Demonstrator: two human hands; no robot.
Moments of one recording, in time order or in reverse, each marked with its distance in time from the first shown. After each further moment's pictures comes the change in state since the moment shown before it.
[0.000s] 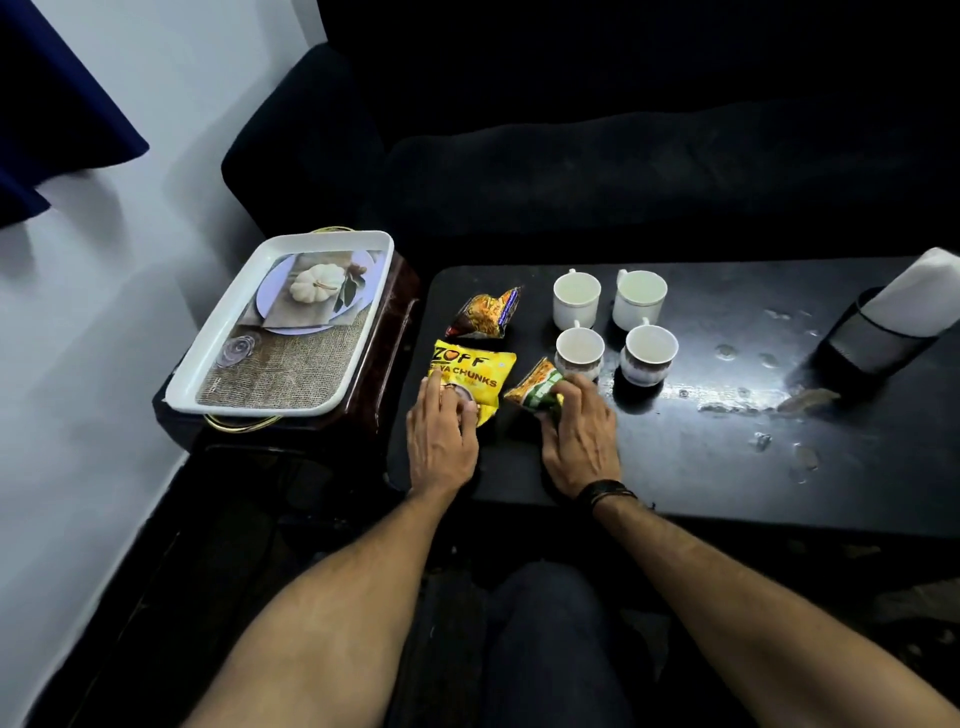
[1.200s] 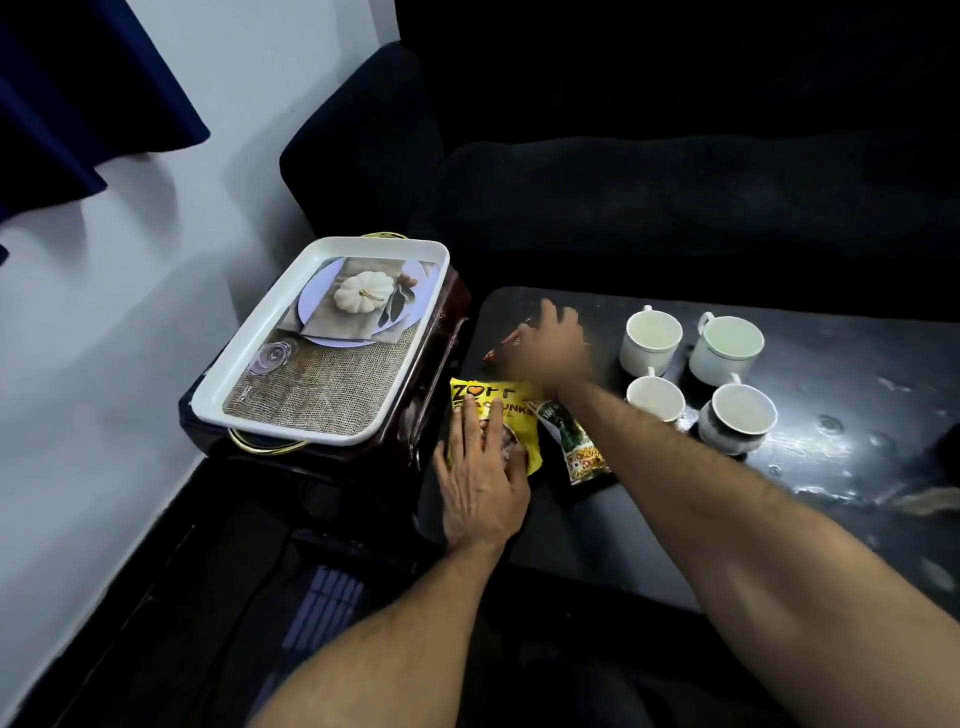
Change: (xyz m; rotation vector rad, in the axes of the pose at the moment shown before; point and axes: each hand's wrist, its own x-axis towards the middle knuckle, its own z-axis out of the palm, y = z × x) left_hand 0.008 0.000 0.010 0.155 -0.023 -0.118; right_hand 0.186 -0.068 0.082 0.061 -0.327 0.235
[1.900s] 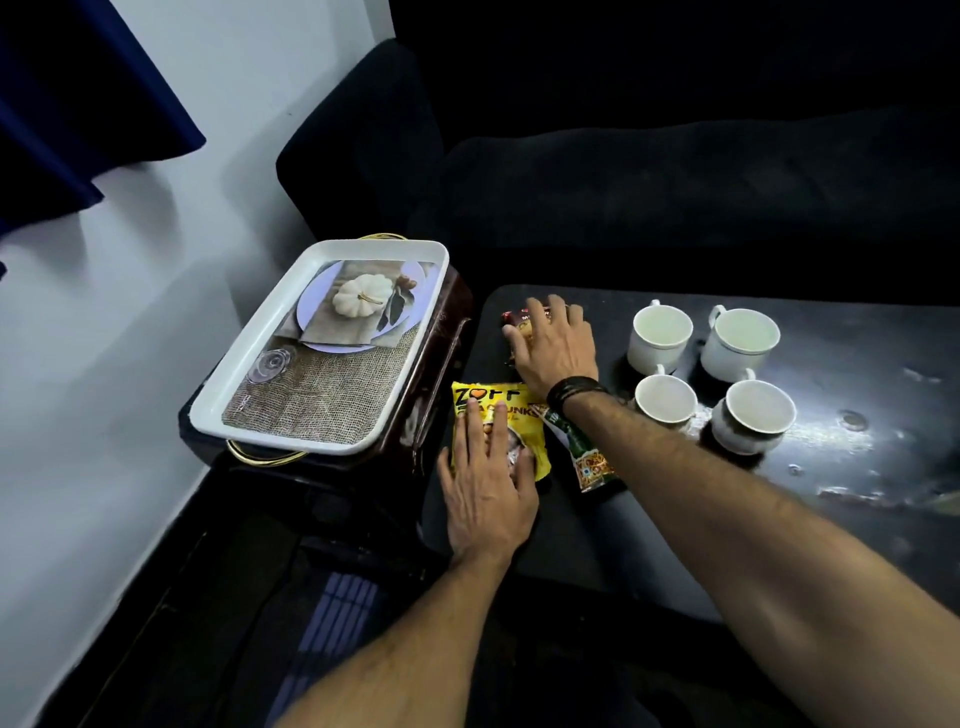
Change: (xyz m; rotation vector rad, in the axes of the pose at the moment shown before) left_hand -0.001 0.002 -0.001 0.013 0.020 0.008; right_hand 0.006 0.012 0.015 -0.295 0.167 -0.268
